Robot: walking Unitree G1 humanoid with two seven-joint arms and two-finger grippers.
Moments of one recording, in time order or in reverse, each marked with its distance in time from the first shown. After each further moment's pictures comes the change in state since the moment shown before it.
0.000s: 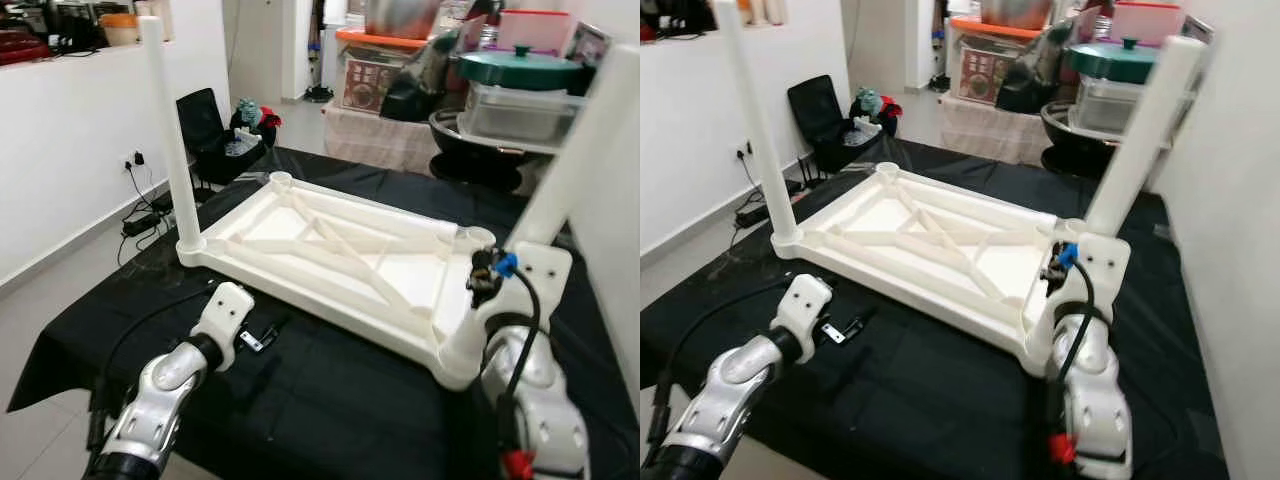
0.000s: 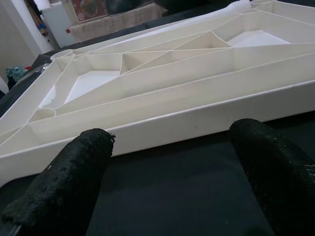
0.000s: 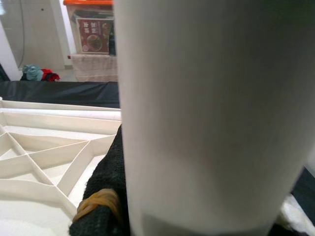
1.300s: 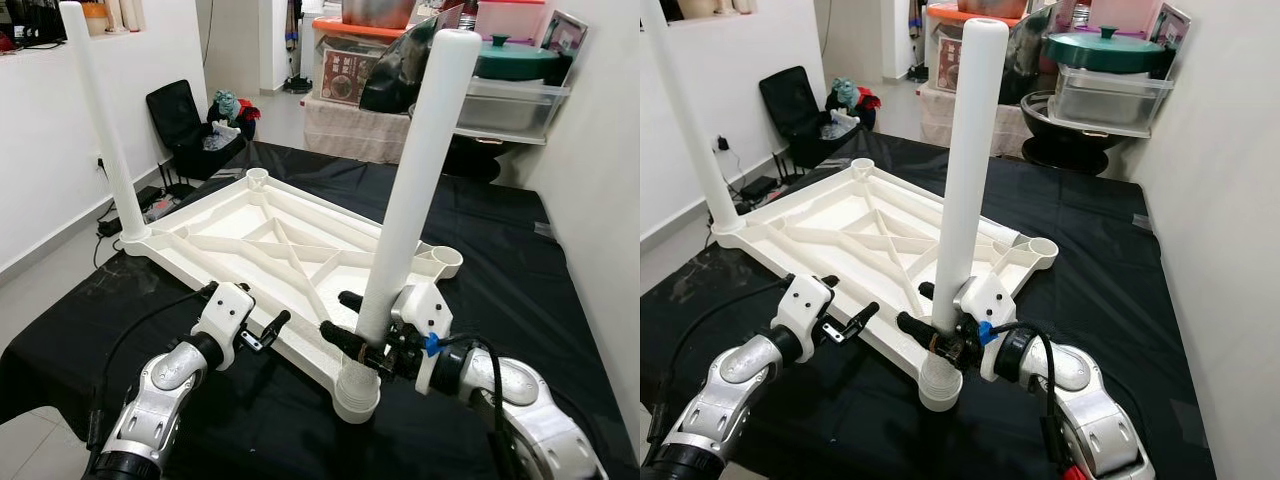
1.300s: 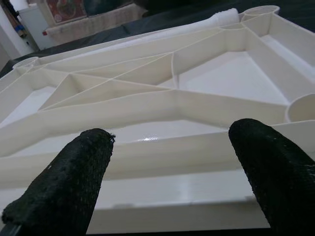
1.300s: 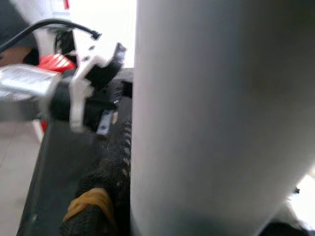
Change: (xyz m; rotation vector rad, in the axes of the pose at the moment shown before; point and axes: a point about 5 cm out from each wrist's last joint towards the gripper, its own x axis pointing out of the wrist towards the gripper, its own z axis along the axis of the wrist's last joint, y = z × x) left arm 0.001 0.000 0.002 0.004 -0.006 -0.006; right arm -0.041 0.064 -0.014 -0.138 -0.023 1.297
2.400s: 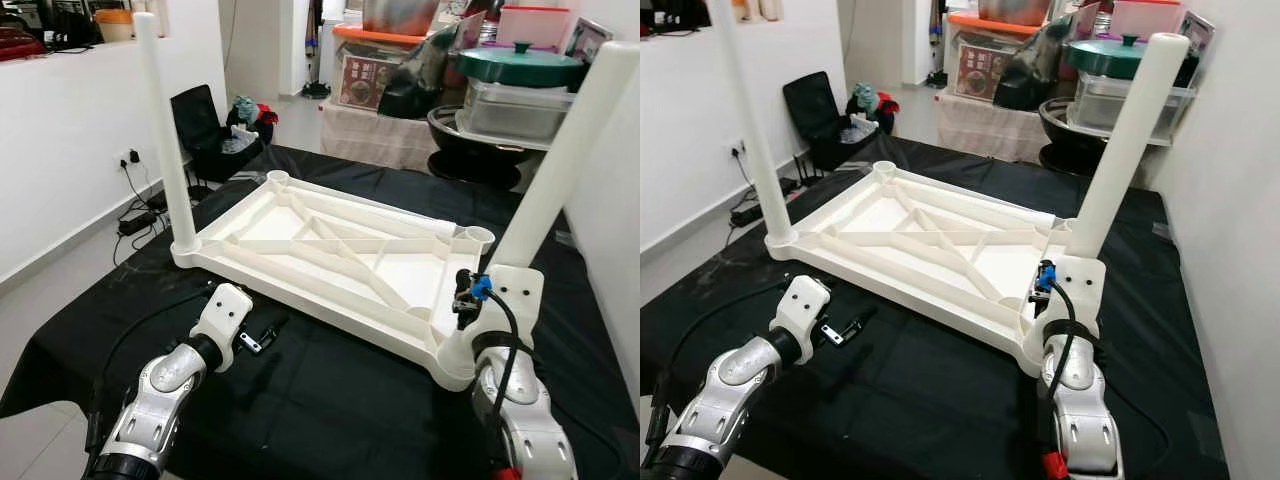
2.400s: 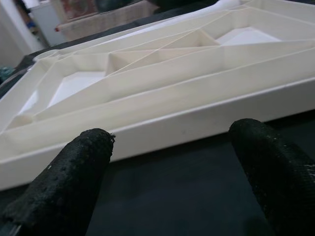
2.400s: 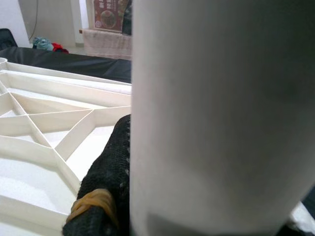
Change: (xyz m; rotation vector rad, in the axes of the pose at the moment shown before) left arm -0.001 0.000 -0.001 -0.001 0.001 0.003; right arm -0.035 -0.050 -0.018 0.073 0.113 -1.144
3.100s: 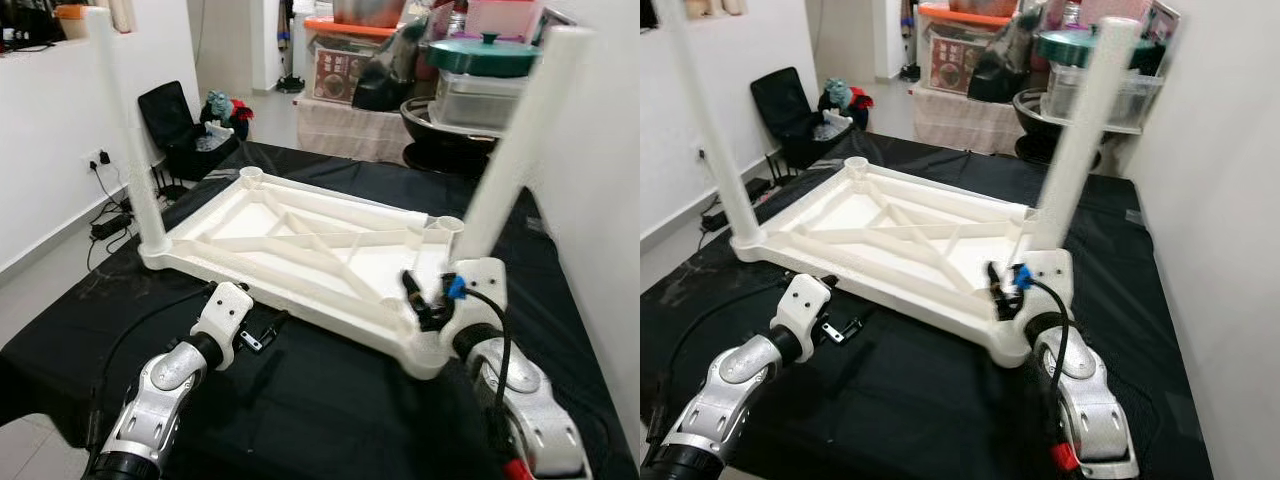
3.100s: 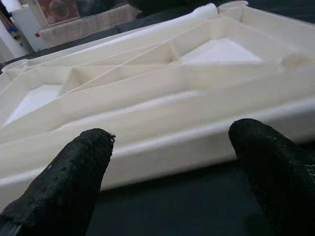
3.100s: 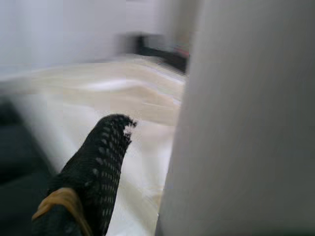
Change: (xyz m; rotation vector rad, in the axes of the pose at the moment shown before) left arm 0.002 -0.001 0.001 0.000 -0.004 -0.004; right arm -0.018 0.031 0.020 -0.060 -0.131 0.737
